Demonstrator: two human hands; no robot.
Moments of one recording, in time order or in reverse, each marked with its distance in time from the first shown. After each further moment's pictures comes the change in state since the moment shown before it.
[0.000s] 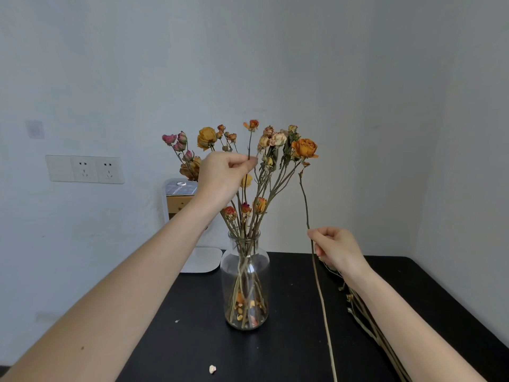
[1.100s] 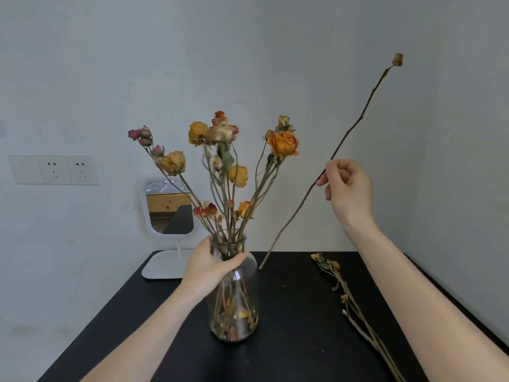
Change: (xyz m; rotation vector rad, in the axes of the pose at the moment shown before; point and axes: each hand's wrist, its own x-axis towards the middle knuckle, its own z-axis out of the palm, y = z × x) left_hand -0.090 -0.127 0.042 0.013 -0.245 -0.361; right_hand 0.035 -0.062 -0.016 0.144 0.376 -0.417
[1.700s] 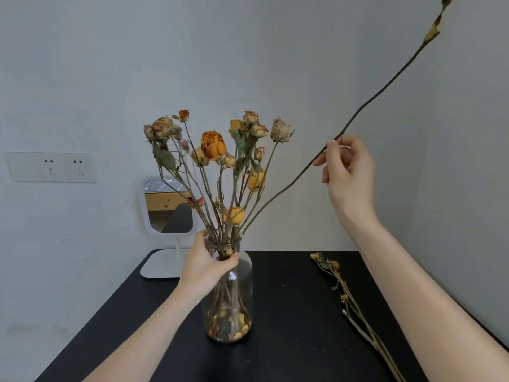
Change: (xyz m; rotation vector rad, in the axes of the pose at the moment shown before) left_hand 0.003 -0.004 -0.002 -0.030 0.082 -0.007; right_hand -0.007 -0.031 0.009 0.037 0.002 -0.195
